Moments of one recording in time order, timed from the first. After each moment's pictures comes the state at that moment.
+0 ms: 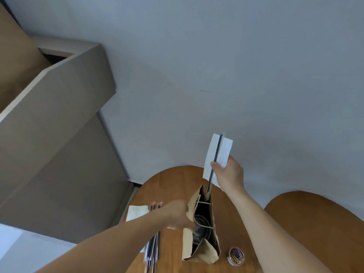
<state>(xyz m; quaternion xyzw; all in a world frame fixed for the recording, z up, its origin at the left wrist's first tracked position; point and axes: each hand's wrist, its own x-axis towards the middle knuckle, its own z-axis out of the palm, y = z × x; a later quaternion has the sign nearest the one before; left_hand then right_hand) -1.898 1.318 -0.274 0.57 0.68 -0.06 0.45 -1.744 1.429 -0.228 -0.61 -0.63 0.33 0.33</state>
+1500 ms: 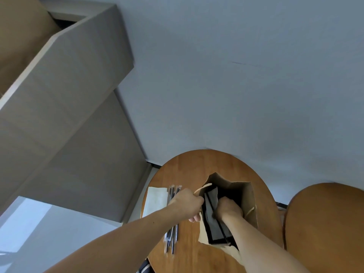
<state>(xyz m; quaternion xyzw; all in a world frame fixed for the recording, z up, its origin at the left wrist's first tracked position) -1.923 1.302 -0.314 0.39 0.73 0.10 0.55 -1.775 1.356 -0.377 -0.67 -0.65 0.32 -0.18</state>
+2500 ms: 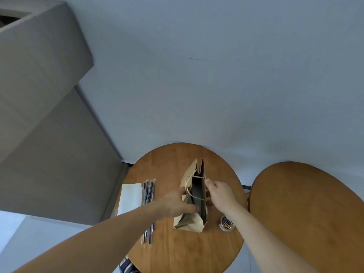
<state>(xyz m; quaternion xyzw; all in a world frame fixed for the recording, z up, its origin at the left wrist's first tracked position) -1.868 1.288 -0.305 0.47 0.63 0.11 0.61 -1.691 1.338 -0.304 -0.64 -0.61 0.46 0.10</state>
